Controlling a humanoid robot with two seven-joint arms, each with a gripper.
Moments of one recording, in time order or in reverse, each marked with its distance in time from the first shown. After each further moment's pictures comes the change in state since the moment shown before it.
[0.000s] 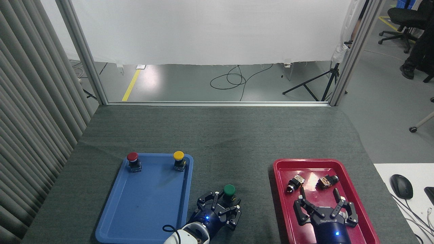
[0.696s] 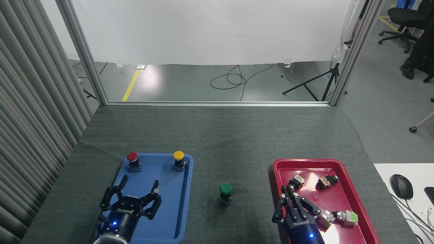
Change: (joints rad) left arm 0.448 0.350 0.513 -0.796 0.030 0.063 -0.030; right arm -0.006 0.069 0.098 0.017 0.003 -0.122 -0.020
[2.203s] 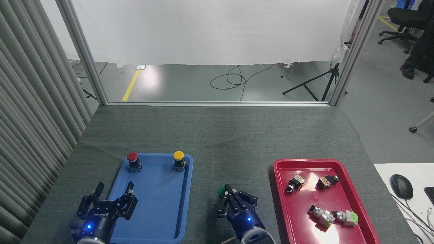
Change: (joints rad) left arm 0.002 -0.064 0.233 0.078 0.051 -0.188 -0.034; right arm -0.291 0.125 0.285 0.450 -0.002 0.077 -0.006
